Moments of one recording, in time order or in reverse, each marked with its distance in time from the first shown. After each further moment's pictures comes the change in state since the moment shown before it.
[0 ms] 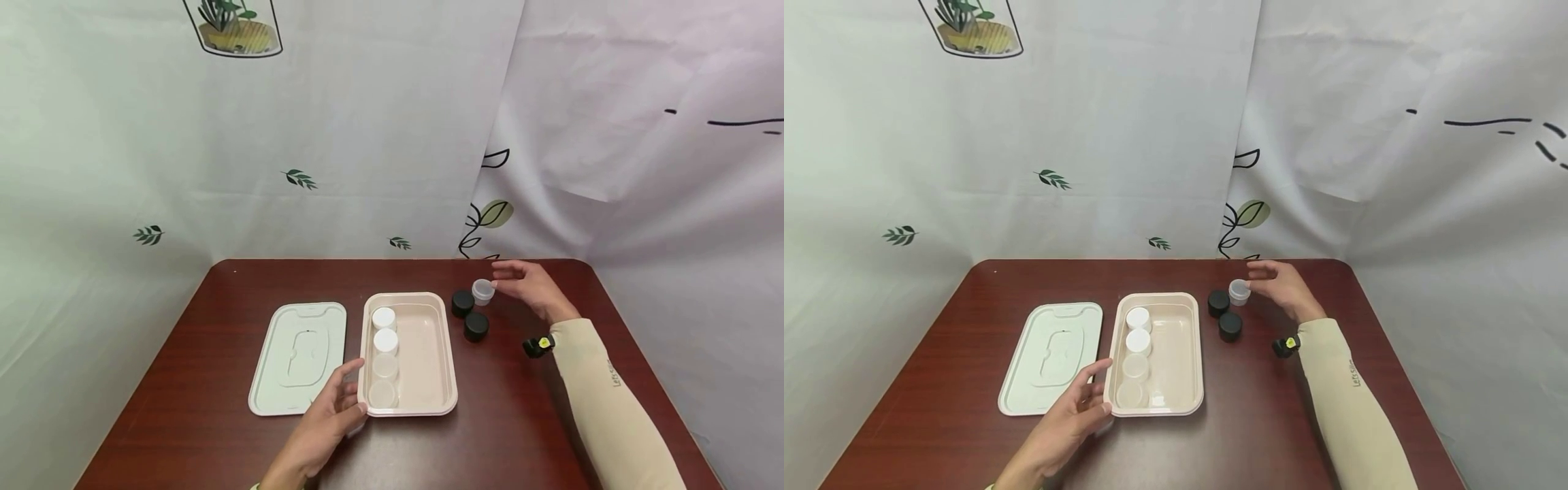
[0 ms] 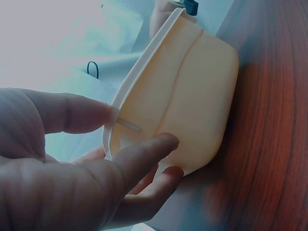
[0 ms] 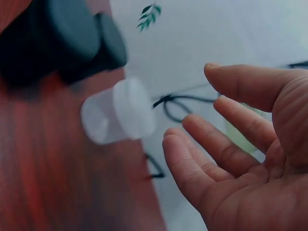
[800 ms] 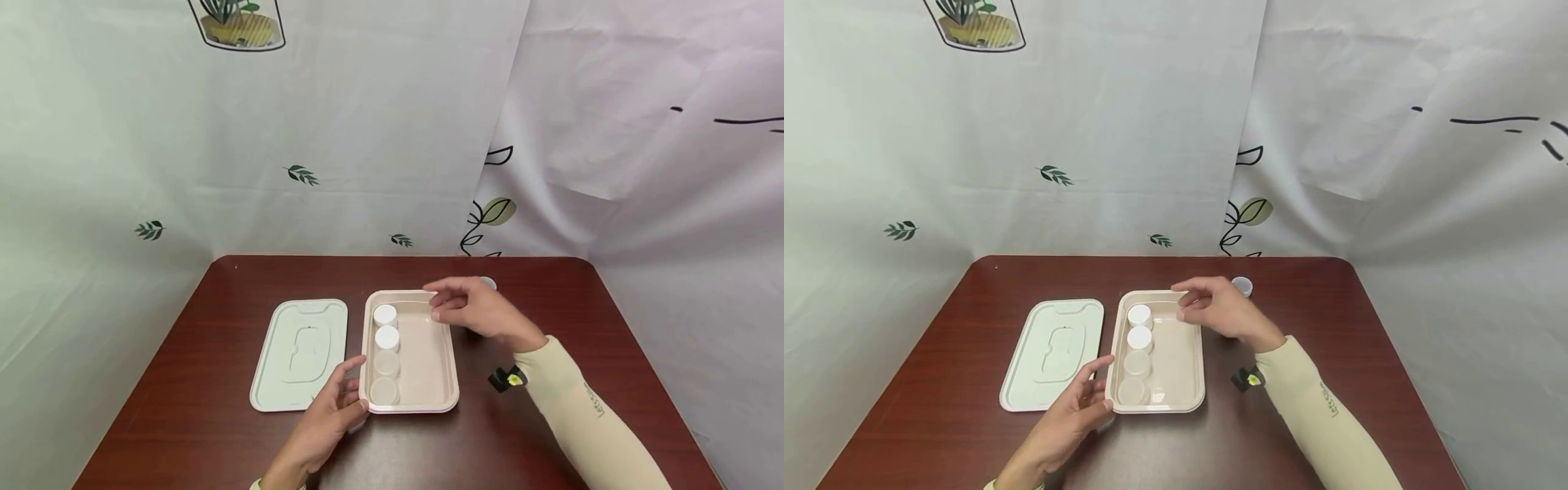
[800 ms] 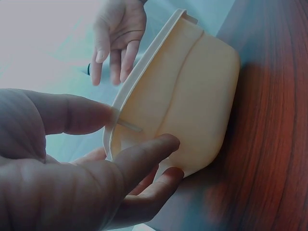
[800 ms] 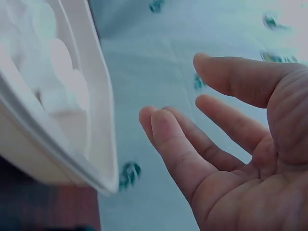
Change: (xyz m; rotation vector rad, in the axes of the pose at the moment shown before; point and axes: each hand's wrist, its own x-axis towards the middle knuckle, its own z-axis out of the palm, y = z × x) left_hand 0.001 0.000 0.001 -0.009 -0.011 0.016; right_hand -0.052 -0.088 0.094 -0.027 -0.269 -0.234
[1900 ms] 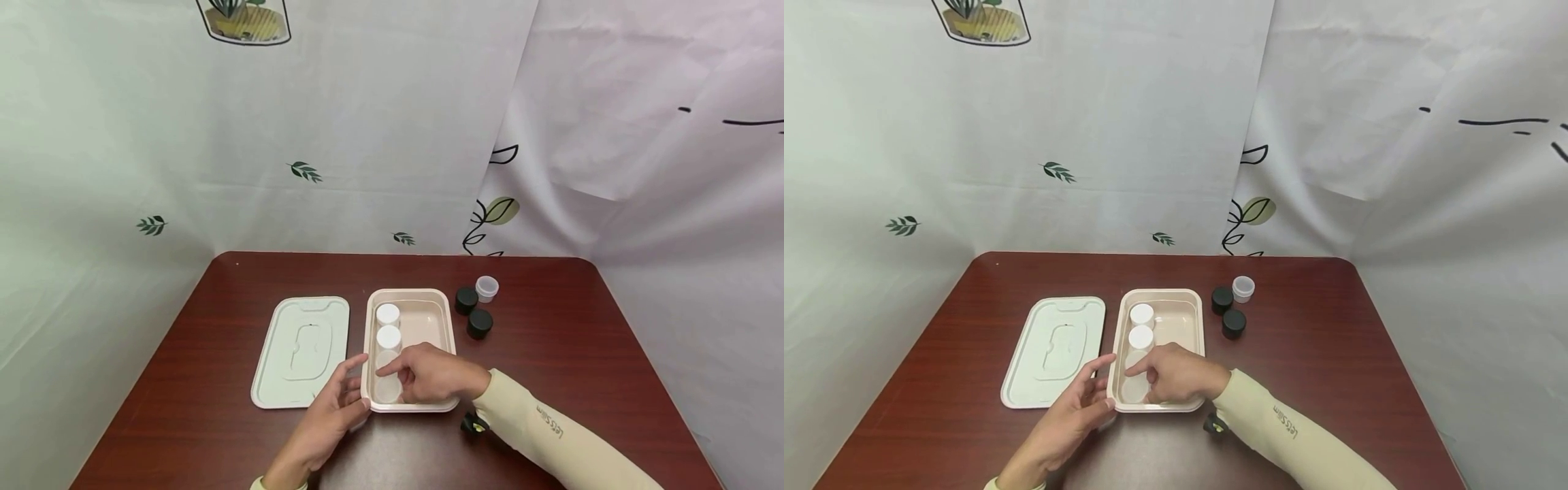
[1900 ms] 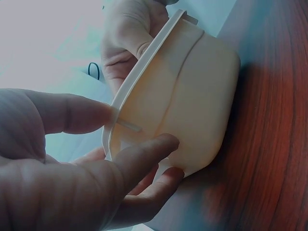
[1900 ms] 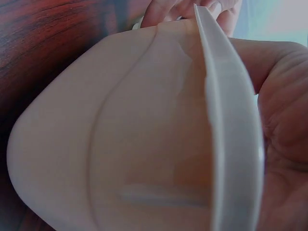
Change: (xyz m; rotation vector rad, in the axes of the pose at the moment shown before) left_hand 0.002 -0.001 -0.002 -0.003 -0.026 0.001; right_hand -0.008 0.013 0.104 -0.426 -0.371 -0.131
